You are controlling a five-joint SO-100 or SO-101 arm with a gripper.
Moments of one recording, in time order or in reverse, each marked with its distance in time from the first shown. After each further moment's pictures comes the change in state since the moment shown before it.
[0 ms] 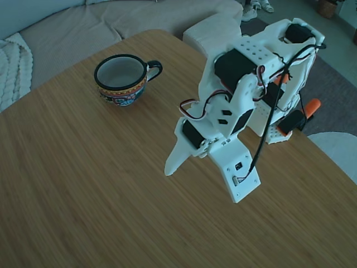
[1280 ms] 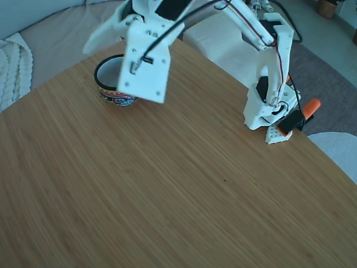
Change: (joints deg) arm 27.1 -24.6 -71.7 25.6 -2.6
